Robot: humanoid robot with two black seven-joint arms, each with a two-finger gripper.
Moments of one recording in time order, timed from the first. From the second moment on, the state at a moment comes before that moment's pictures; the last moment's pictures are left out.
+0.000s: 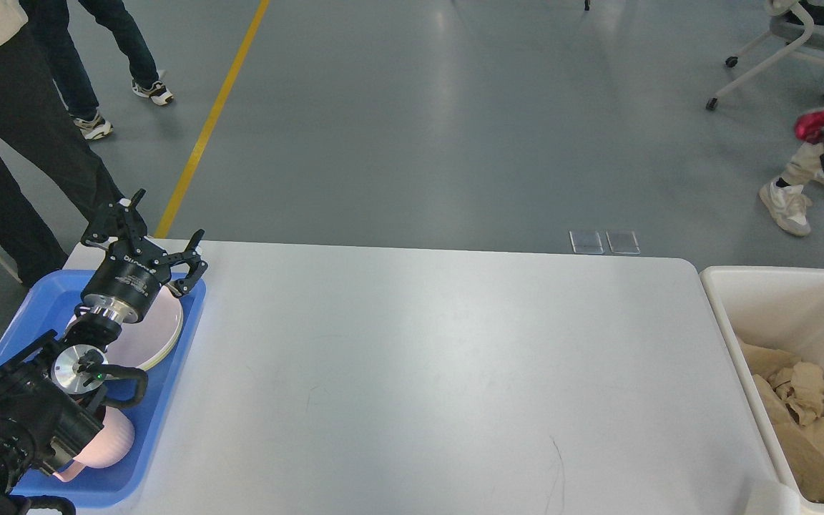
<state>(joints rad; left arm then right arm) -0.72 0.23 -0.82 -0.20 -0.06 -0.74 -0.30 2.47 -0.88 -1.16 1.31 -0.89 0.86 -0.05</state>
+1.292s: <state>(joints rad) -0.72 0.23 -0.82 -0.20 -0.06 -0.74 -0.30 0.72 -0.61 -0.61 0.30 -0.72 -0.09 0.00</state>
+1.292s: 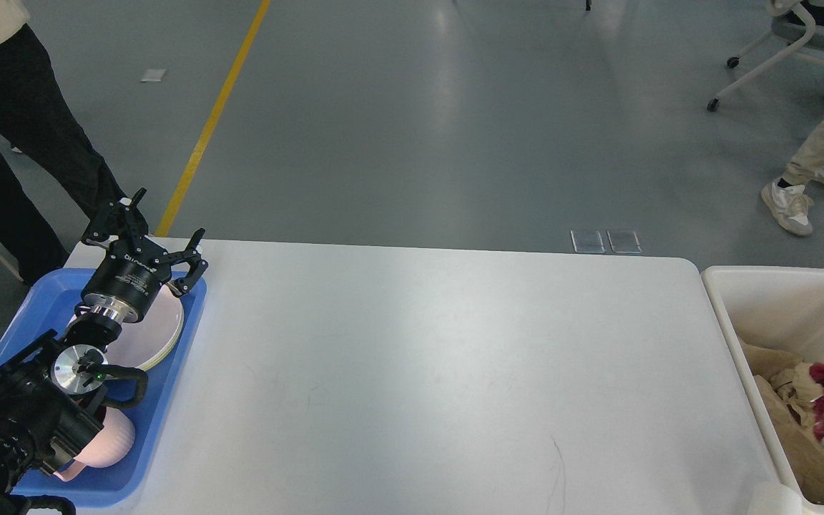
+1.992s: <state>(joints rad) -0.72 0.23 -0.82 -0.20 -0.06 -0.74 -0.30 2.23 -0.83 -1.23 1.48 -0.92 0.60 -0.09</state>
